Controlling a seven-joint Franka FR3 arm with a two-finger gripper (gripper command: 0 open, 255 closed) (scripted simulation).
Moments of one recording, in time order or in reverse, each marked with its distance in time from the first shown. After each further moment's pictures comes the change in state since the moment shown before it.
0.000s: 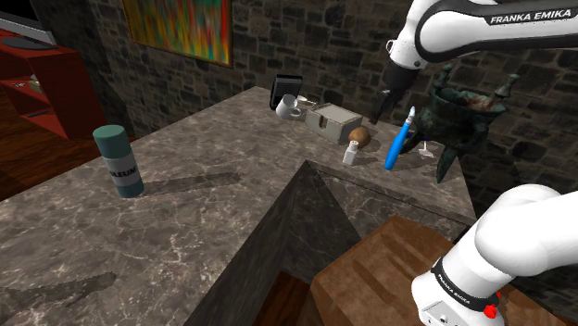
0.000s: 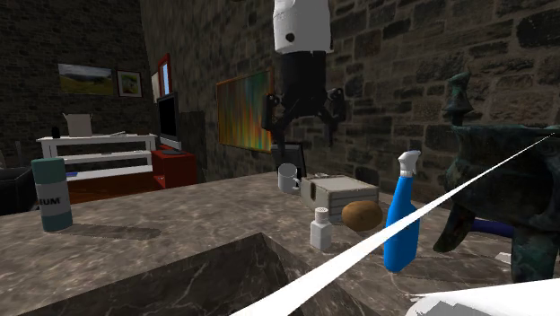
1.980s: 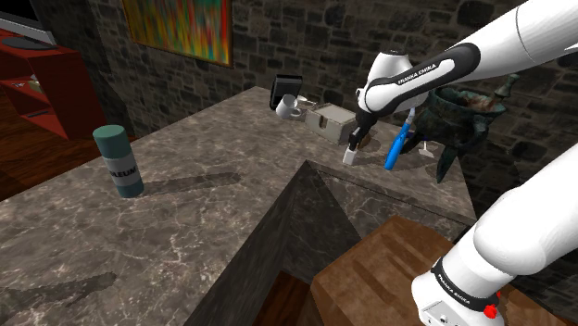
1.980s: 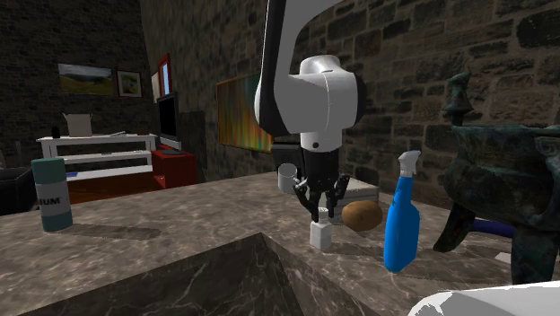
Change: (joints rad) arm -0.022 0.489 -0.134 -0.016 -0.022 0.509 -0.158
